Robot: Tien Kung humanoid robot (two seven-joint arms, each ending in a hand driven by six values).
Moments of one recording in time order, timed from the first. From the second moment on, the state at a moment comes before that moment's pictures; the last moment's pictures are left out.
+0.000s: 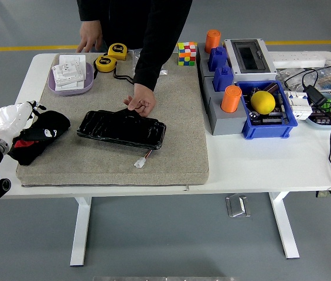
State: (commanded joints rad) left arm -0.56 0.53 -0.67 -0.89 1.74 0.39 0.12; right arm 0.18 -0.31 0.40 0.18 -0.24 0.06 -0.19
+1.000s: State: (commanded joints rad) left arm -0.53 0.68 -0.95 -1.38 1.69 0.26 0.25; right arm 0.18 -0.31 0.44 0.18 -0.26 0.06 -0.19
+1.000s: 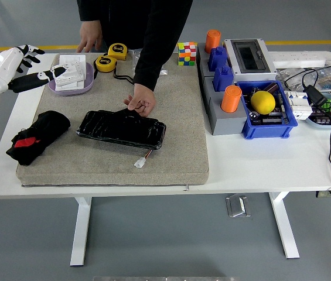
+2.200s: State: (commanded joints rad) left arm -0.38 0.71 -1.06 -1.35 1.42 0.35 0.09; right arm 0.18 -0.29 0.42 0.18 -0.26 0.05 -0.19
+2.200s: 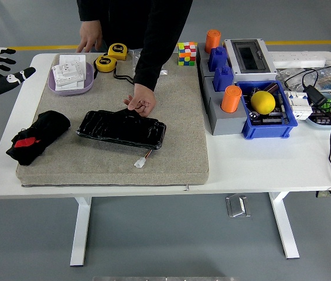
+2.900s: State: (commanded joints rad) left arm -0.37 0.72 -1.05 -1.35 1.44 0.35 0.10; right arm 0.17 -0.29 0.40 0.18 -0.25 0.05 -0.18
